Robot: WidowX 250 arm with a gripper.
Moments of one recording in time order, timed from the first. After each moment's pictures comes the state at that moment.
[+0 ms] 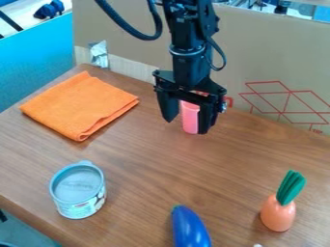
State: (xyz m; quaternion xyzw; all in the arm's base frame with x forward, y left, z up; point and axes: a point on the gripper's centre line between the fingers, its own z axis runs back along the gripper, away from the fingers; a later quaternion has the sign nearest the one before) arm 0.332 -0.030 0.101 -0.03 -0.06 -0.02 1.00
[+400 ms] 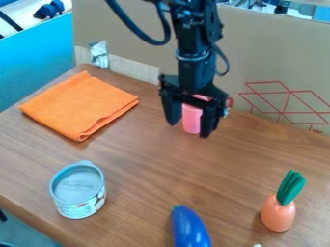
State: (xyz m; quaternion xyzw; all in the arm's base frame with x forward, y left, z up) arm 0.343 -0.032 0.093 -0.03 -0.04 -0.03 1.00
